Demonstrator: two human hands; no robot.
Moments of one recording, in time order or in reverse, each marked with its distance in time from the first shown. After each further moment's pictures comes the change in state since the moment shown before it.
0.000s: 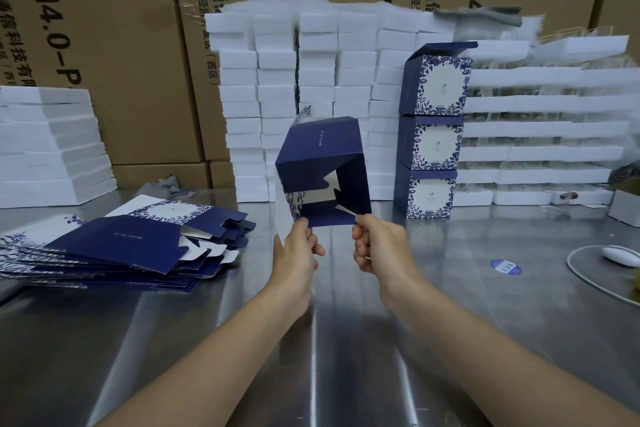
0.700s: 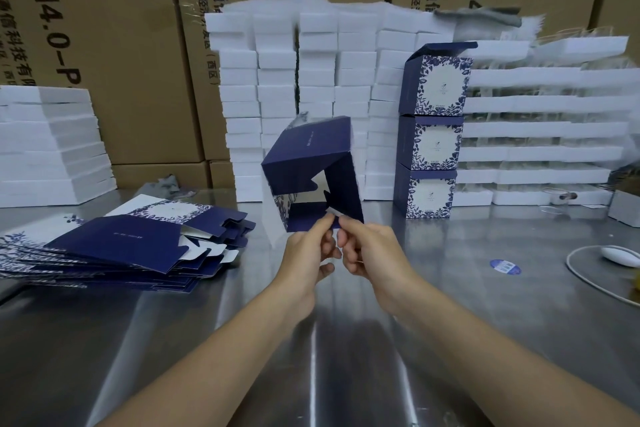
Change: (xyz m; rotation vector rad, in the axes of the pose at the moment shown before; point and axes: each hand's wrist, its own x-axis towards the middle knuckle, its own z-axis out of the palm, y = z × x) left_hand -0.016 0.003 -0.001 0.022 -0.297 0.049; right_hand -0.009 -0.002 0.001 -0.023 -0.210 -0.015
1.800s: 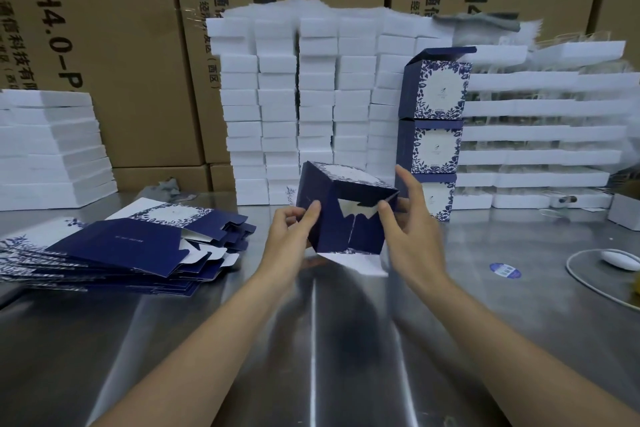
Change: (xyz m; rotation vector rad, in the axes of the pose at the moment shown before) left_hand 0.013 0.018 -0.020 -0.040 0.079 0.093; right_hand 0.028 0.005 -0.052 -0.532 0.392 -0.564
